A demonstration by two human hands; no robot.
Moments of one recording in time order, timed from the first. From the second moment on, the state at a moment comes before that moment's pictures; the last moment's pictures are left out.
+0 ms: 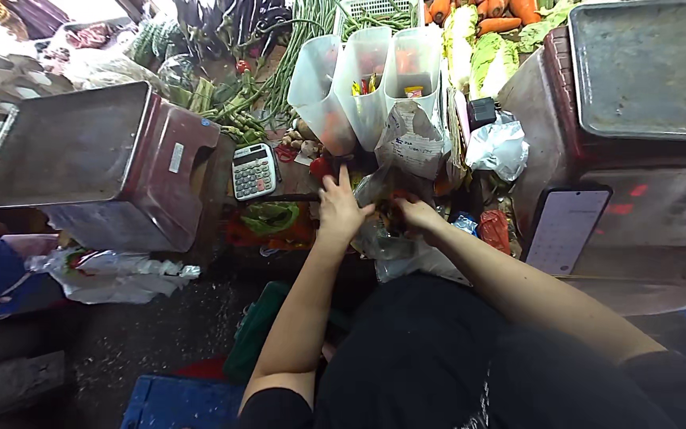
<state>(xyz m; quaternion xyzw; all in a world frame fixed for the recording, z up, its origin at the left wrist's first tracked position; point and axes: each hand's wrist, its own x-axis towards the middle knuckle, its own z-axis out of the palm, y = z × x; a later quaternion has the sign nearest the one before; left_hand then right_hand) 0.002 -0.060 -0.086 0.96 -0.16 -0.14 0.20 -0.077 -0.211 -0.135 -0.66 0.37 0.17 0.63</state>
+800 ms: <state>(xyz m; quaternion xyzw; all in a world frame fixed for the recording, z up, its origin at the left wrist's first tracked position) -0.026 -0.011 -0.039 0.66 -0.25 -0.12 0.70 -0.126 -0.210 0.007 -0.98 -0.03 0.21 0.03</state>
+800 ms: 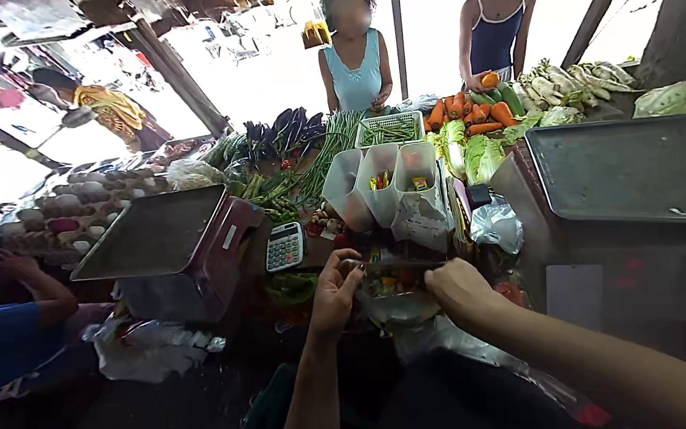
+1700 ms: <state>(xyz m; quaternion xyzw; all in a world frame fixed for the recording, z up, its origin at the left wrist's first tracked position) -0.074 -0.049 -0.089 0.72 -0.33 -0.23 0.56 -0.367 -0.321 -0.152 -0.89 0.20 -0.37 0.20</state>
